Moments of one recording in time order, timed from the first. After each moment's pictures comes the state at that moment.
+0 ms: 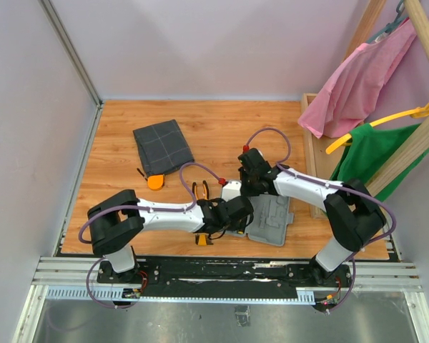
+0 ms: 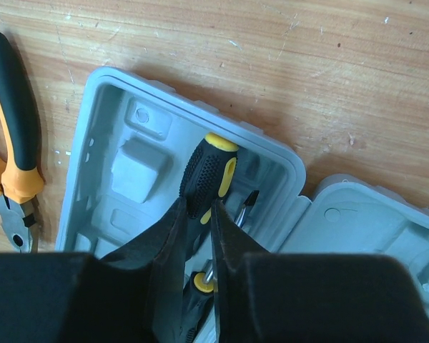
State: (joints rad) left arm -1.20 1.70 0.92 -0.26 -0.38 -0.94; right arm 0.68 1.62 0.95 -0.35 0.07 0.54
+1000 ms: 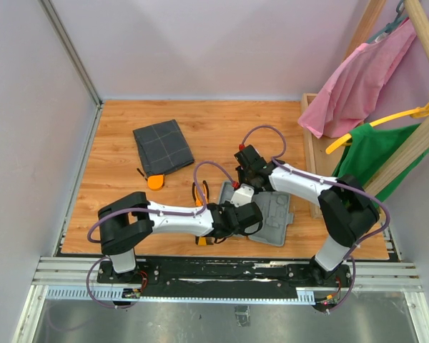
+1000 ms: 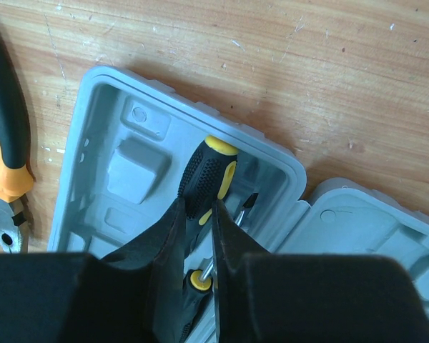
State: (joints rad) left arm -1.27 1.80 1.02 -0.34 -0.48 -0.79; right arm 0.68 1.71 1.03 -0.44 0.07 0.50
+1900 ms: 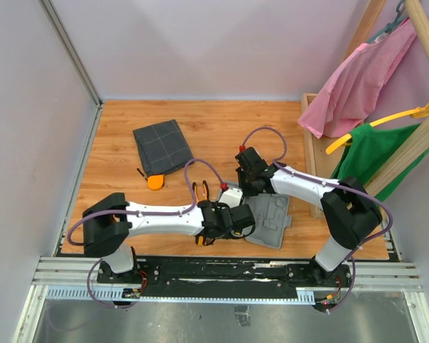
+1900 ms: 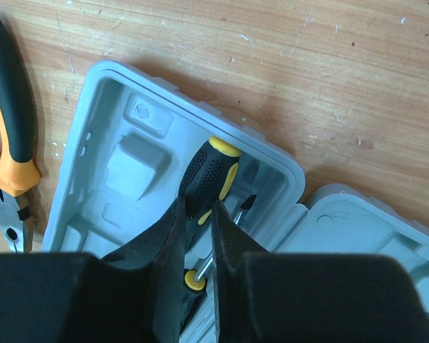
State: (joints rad) left arm -1.29 1.67 1.06 -0.65 -0.50 -0.87; right arm 0.69 1.67 0.99 -0.40 0.07 0.51
